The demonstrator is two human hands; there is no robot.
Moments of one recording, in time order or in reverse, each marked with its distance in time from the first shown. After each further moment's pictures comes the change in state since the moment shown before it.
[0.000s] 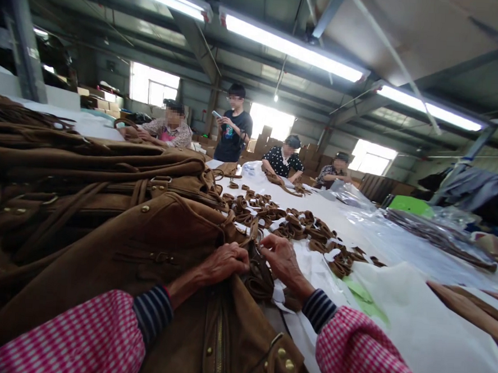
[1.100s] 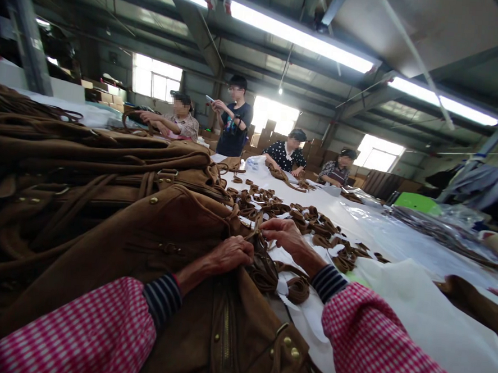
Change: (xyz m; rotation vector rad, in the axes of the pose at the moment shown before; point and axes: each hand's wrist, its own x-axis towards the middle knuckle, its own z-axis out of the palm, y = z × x) left_hand 0.003 0.008 -0.003 0.037 -0.074 -0.068; right_hand 0.017 -0.036 -0.025 0.333 -0.180 0.090
